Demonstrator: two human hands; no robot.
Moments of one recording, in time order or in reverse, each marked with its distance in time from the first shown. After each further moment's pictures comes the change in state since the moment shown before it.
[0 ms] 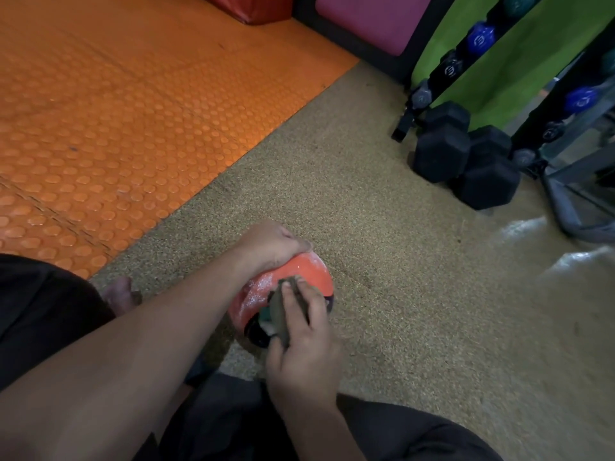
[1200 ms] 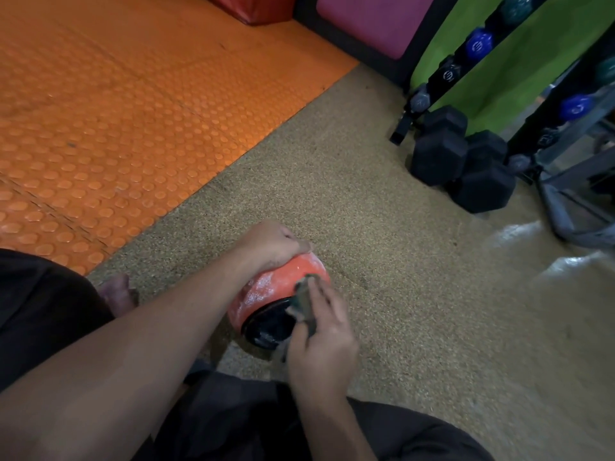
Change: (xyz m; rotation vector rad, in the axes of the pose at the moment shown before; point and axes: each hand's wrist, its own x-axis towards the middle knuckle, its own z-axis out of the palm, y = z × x) left_hand 0.006 -0.002 0.005 0.038 0.025 0.028; right_hand 0.011 0.012 -0.010 0.049 0.072 0.177
